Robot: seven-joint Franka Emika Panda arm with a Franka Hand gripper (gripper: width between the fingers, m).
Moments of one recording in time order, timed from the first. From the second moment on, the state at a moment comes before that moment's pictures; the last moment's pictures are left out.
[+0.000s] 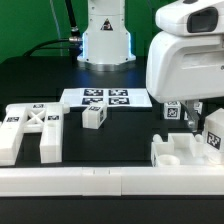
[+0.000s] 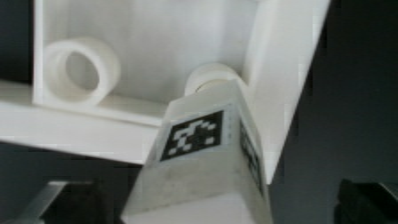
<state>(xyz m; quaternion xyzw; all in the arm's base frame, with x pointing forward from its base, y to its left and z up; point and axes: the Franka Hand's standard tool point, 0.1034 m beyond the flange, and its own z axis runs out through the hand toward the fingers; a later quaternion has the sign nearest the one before) 0.672 0.115 0.086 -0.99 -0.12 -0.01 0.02</state>
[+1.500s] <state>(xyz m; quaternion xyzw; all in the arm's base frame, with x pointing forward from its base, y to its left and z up) 0.671 0.112 0.085 -0.98 0.21 -0.01 0.02</state>
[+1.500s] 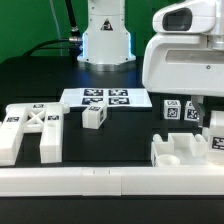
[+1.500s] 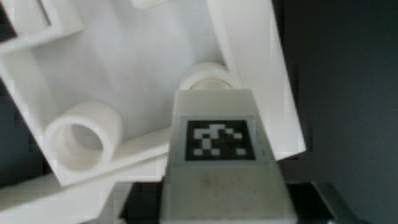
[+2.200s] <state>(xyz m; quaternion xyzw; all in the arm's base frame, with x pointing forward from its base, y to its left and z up) 0.668 0.109 0.084 -0.87 0.50 0.00 0.02</state>
